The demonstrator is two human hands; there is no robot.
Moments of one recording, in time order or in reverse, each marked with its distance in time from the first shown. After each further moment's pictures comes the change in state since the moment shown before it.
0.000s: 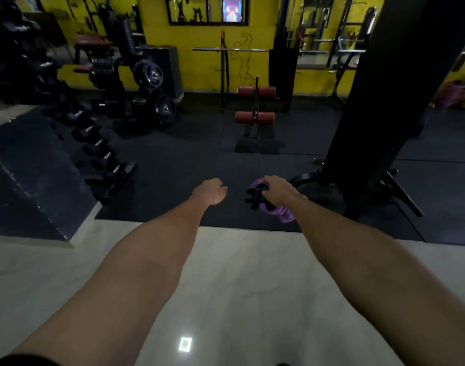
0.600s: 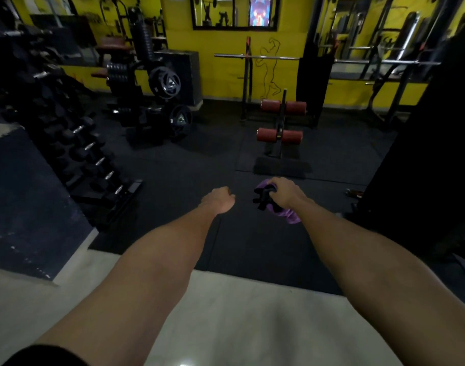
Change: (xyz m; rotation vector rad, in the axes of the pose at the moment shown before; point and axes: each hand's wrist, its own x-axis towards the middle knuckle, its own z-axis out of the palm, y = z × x) left_hand 0.369 -0.026 -0.084 -0.047 0.000 -0.067; right_hand 0.416 0.014 -0.034 0.116 -0.002 -0.045
